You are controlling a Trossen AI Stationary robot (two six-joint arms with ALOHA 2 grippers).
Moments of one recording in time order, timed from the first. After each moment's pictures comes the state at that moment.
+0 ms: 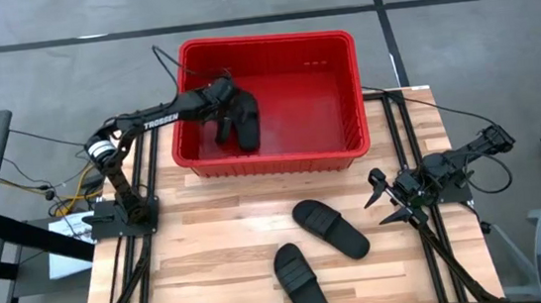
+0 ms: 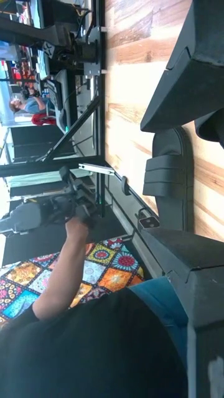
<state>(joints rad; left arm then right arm) 0.65 1.77 1.33 -0.59 -0.38 -0.46 0.40 0.01 0.01 0.04 -0.16 0.13</state>
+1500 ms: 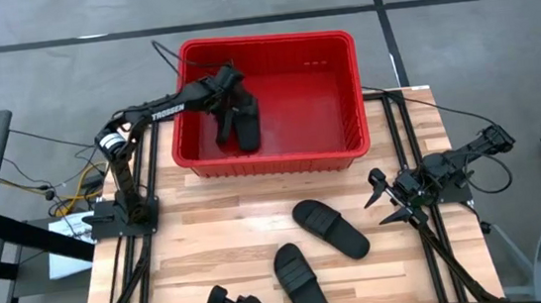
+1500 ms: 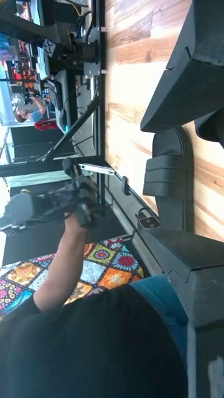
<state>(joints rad) 0.69 1.88 1.46 -0.50 -0.19 -0.29 0.40 0.01 0.01 0.04 -0.16 0.13</state>
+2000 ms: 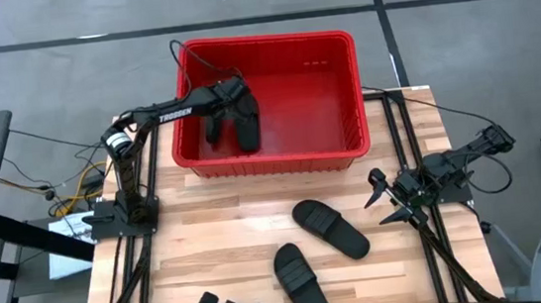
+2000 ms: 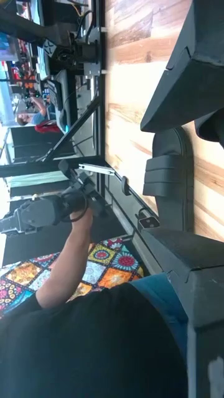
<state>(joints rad) 0.65 1.92 1.46 -0.69 -0.53 -0.26 0.39 0.01 0.01 0.04 -0.15 0.13</state>
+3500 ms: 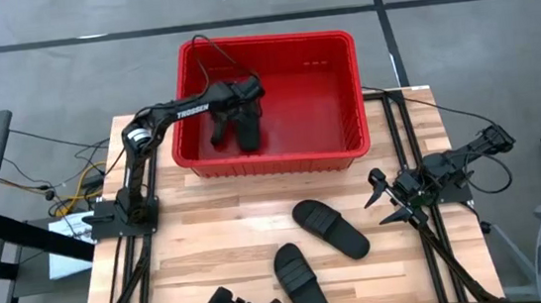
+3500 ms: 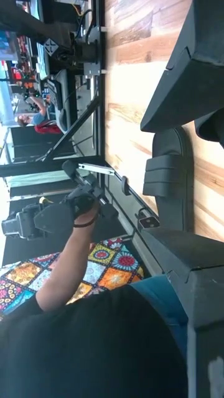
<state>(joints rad) 0.61 2.10 1.70 -0.91 -0.55 -0.22 0.39 0.01 0.01 0.04 -0.16 0.13</state>
